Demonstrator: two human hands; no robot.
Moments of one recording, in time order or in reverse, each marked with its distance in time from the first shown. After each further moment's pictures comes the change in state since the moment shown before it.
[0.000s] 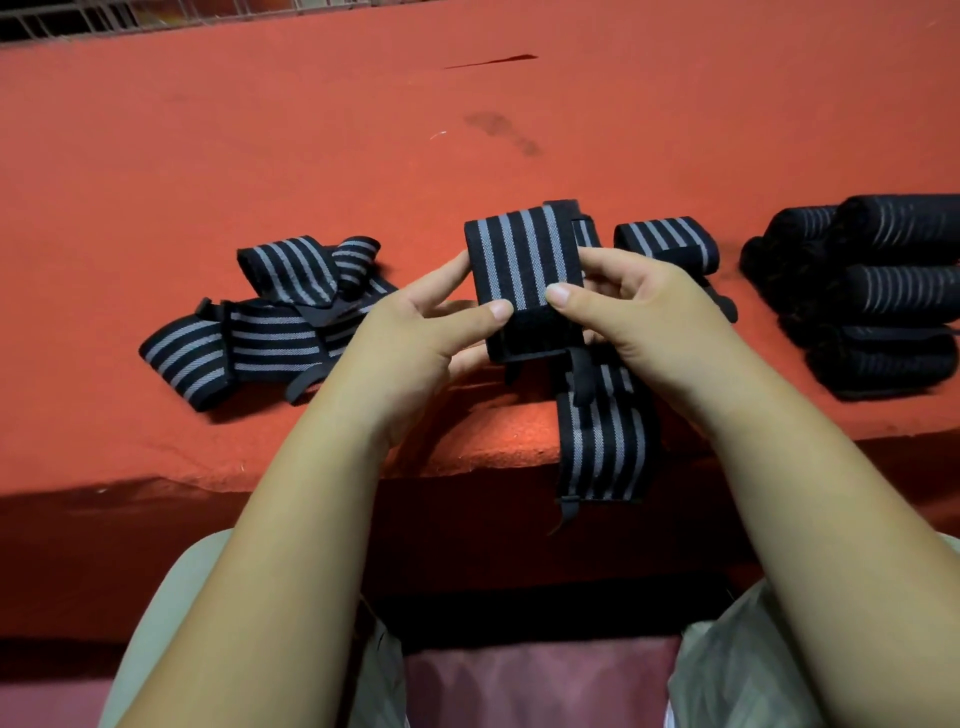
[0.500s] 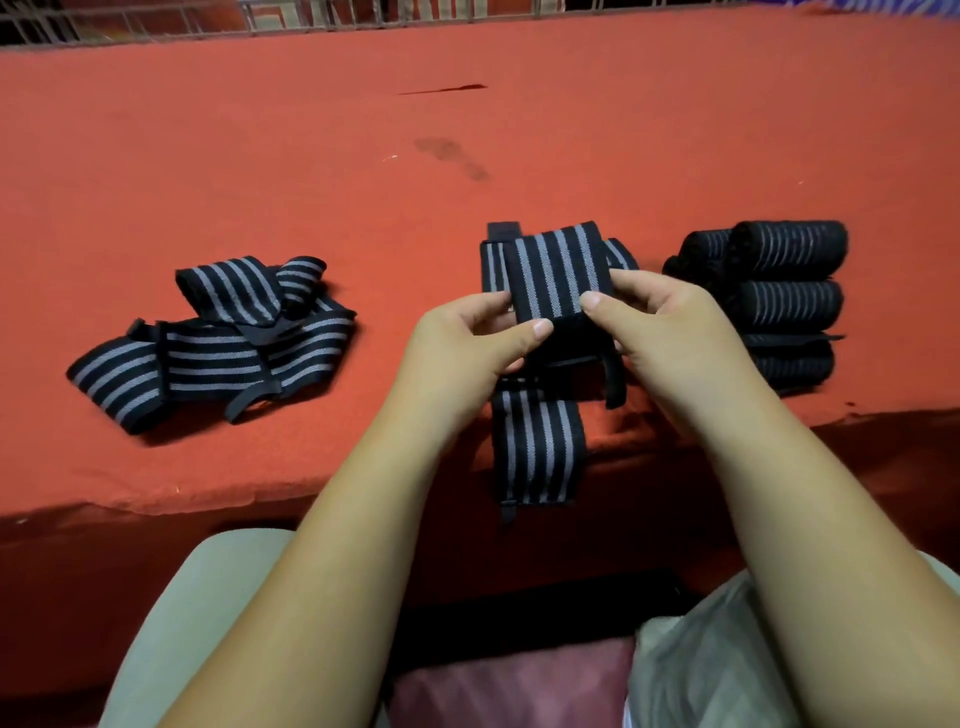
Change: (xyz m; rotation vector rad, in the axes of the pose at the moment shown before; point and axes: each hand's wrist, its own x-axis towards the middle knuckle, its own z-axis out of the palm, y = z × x) left_hand 0.025 -0.030 0.071 0.143 0.033 0.052; right_hand -0.034 -0.003 -0.048 -0.090 0.266 0.064
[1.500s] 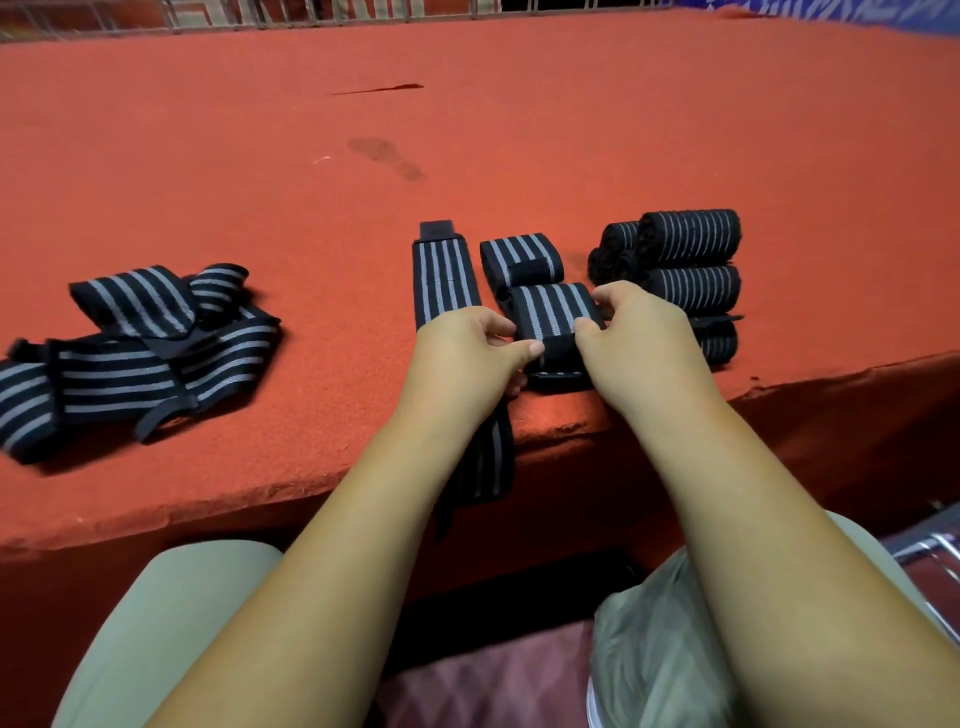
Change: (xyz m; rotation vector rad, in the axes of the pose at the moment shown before) left_hand 0.017 -0.007 0.067 0.368 0.072 -0.028; right_hand -0.008 0.015 -0.032 -0.658 0.239 0.122
